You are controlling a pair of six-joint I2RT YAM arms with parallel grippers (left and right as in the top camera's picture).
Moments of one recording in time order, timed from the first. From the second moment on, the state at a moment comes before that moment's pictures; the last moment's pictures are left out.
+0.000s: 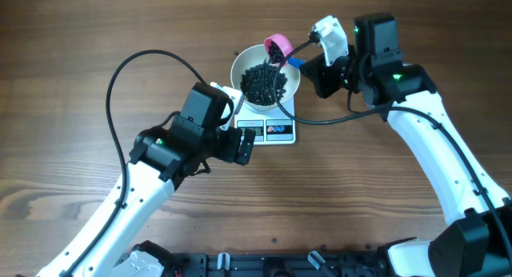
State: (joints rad) left arm -0.52 1.25 1.05 -0.83 0.06 -0.17; right arm 0.27 1.57 1.31 -0.56 -0.43 -0.18
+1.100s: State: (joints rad) left arm -0.52 1.25 1.05 -0.83 0.06 -0.17; right arm 0.35 1.55 1.31 -0.47 -0.26 -0.53
